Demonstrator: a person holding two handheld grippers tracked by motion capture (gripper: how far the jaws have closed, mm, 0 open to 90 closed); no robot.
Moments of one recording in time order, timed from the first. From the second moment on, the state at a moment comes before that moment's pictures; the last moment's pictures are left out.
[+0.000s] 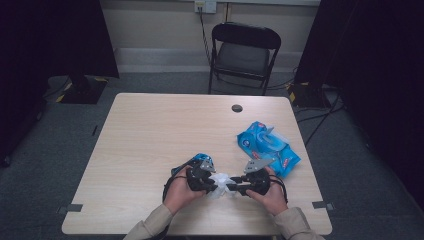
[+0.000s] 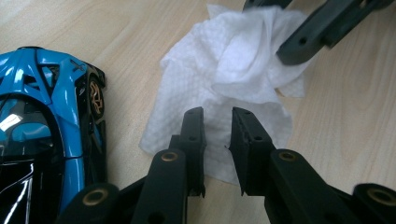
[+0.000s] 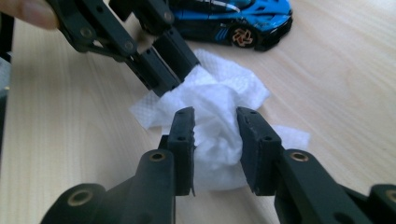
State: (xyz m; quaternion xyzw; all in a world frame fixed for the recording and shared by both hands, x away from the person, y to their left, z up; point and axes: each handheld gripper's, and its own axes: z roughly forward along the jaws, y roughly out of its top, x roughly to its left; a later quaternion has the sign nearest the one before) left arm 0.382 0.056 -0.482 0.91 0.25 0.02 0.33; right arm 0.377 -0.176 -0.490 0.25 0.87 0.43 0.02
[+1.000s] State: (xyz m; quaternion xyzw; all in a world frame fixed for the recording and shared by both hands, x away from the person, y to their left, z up) left arm 0.406 0.093 -0.448 0.87 0.32 0.09 0.36; right arm 0.379 -0.179 -0.496 0.27 0.88 0.40 0.06
